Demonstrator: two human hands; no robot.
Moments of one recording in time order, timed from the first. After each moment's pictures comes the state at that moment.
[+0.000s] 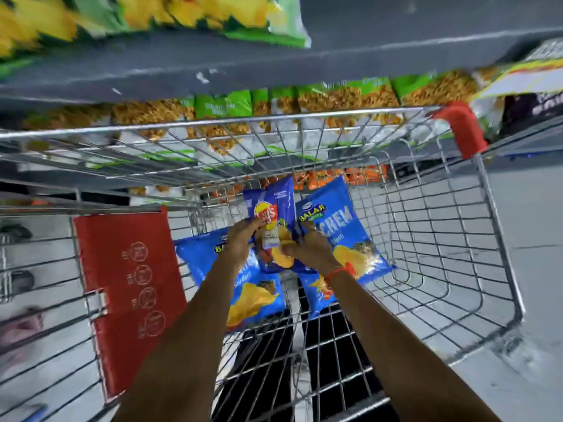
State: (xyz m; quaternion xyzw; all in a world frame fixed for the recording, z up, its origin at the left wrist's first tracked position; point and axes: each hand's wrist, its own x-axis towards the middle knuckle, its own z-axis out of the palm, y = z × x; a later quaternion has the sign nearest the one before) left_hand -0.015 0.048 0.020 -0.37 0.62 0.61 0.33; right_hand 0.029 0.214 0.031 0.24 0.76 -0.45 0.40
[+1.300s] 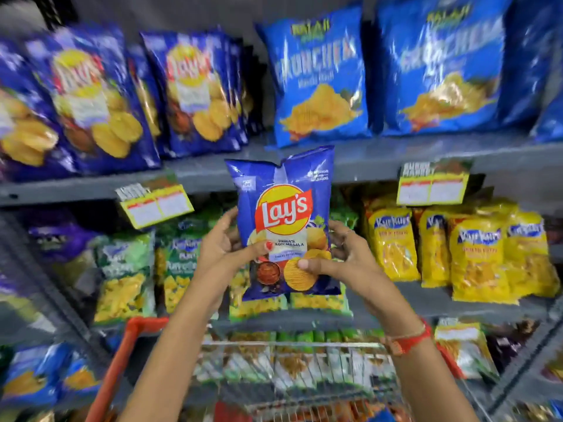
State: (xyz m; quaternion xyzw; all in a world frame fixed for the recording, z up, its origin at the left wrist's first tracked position) left_hand -0.049 -0.052 0.570 0.14 0.68 0.71 -0.11; right_hand -0.052 0.147 0.546 -0.11 0.72 -0.69 -0.03
